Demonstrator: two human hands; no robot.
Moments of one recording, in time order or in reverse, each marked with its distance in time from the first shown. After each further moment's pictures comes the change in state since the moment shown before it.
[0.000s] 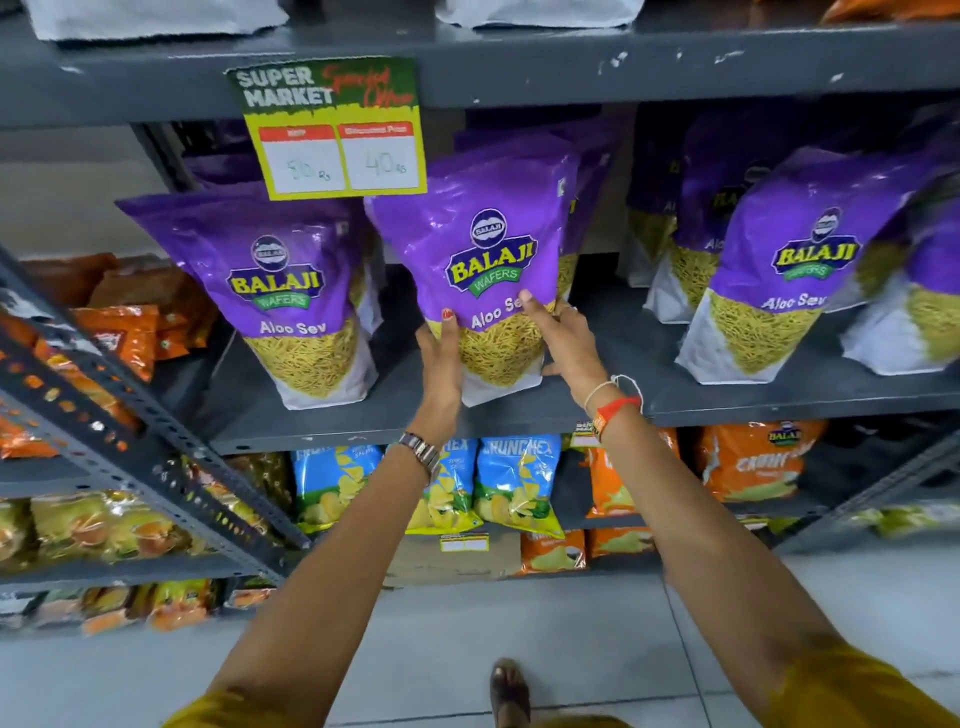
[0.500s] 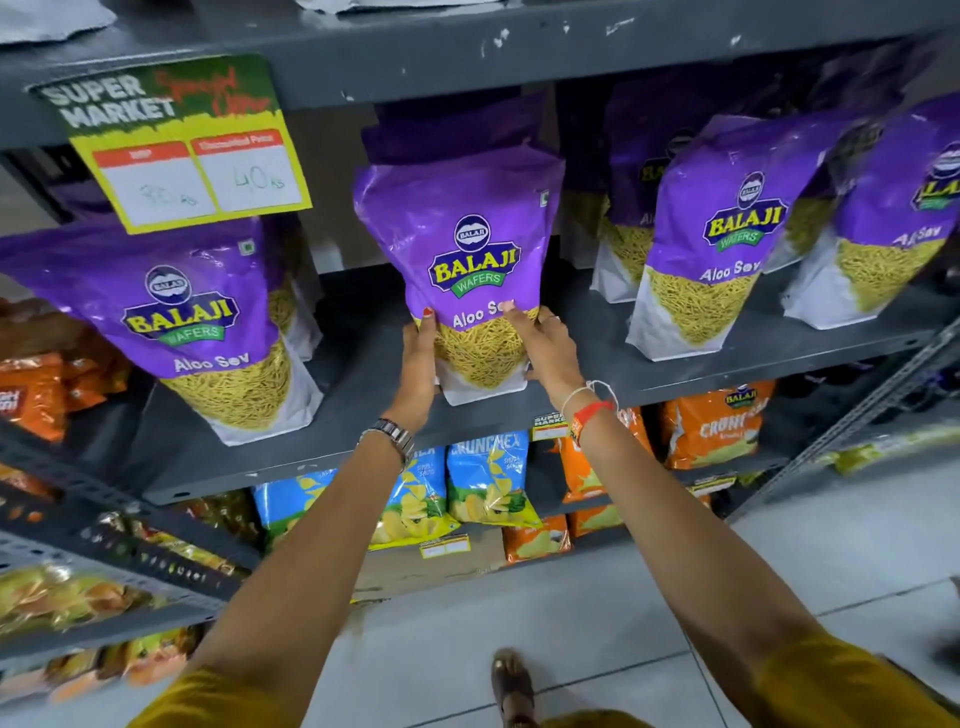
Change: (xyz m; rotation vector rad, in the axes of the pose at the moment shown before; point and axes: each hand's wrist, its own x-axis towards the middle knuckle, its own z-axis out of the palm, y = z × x) left_hand 0.027 -0.023 0.032 0.127 -0.220 -0.115; right_hand 0.009 0.030 -0.032 0.077 0.140 0.041
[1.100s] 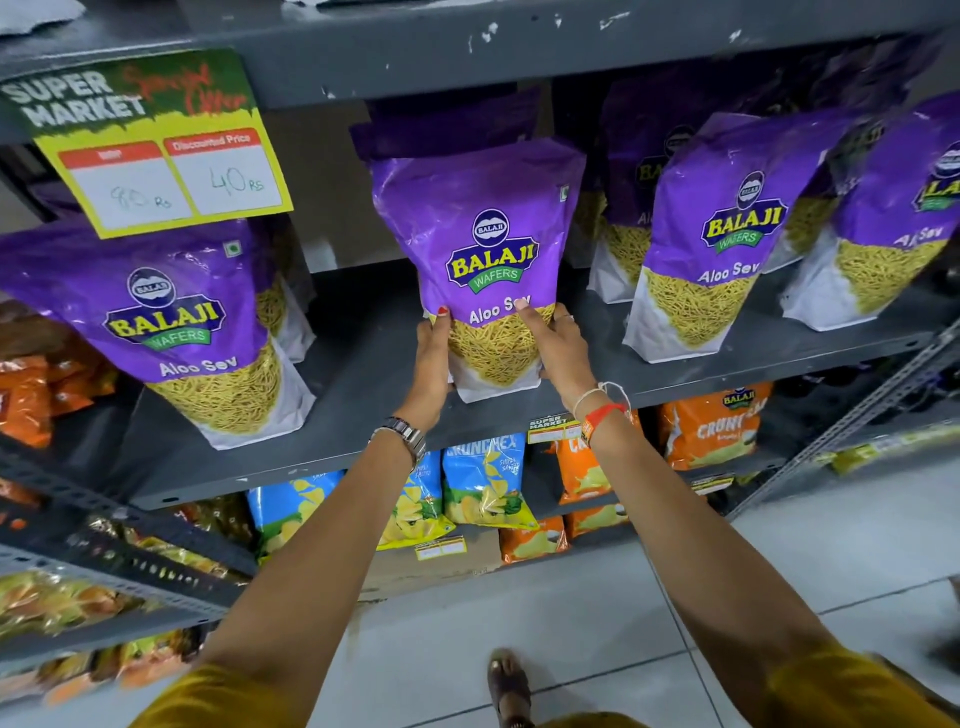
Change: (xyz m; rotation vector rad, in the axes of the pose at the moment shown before) left_hand 0.000 -0.001 0.020 0.043 -0.029 0.008; right_hand 0.012 0.002 -0.015 -0.071 0.067 -0.019
